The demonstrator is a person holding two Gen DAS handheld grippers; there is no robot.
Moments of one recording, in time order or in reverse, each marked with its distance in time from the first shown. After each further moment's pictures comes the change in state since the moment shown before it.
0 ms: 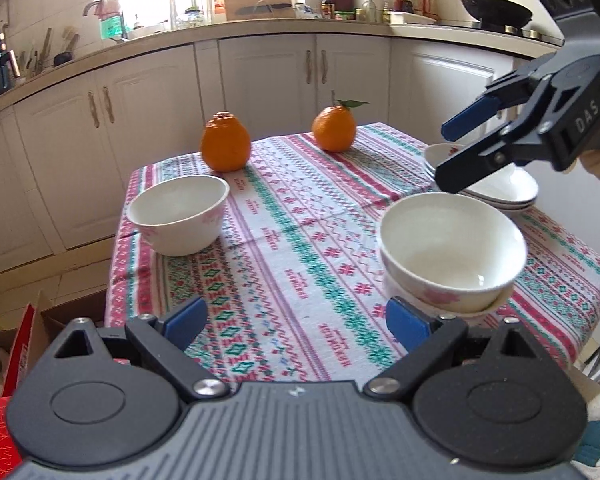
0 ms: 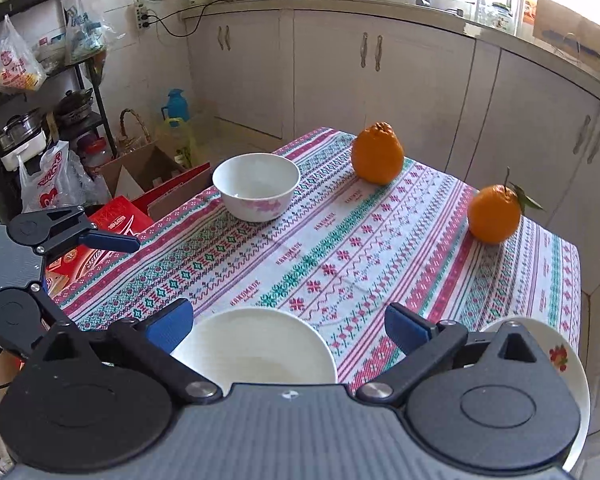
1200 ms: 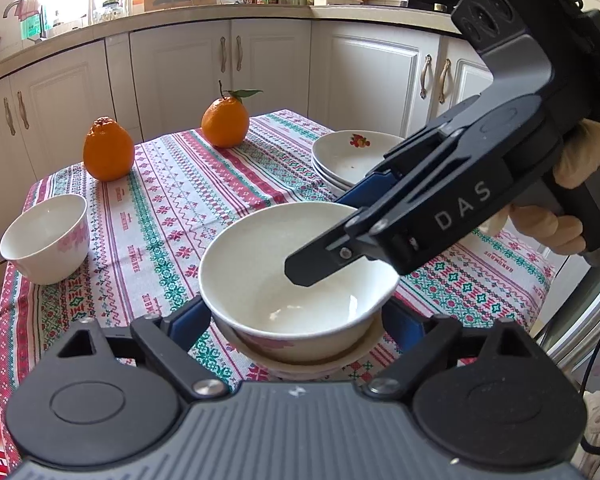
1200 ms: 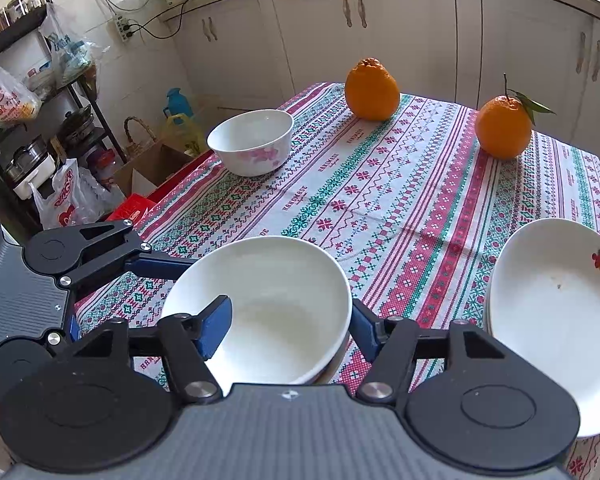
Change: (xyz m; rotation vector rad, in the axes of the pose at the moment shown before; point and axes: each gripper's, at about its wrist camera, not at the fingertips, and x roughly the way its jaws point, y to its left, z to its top) left arm 0.026 -0.081 0.020 0.079 0.053 -0.231; right arm 0.011 -0.021 -0.052 0.190 0.053 0.095
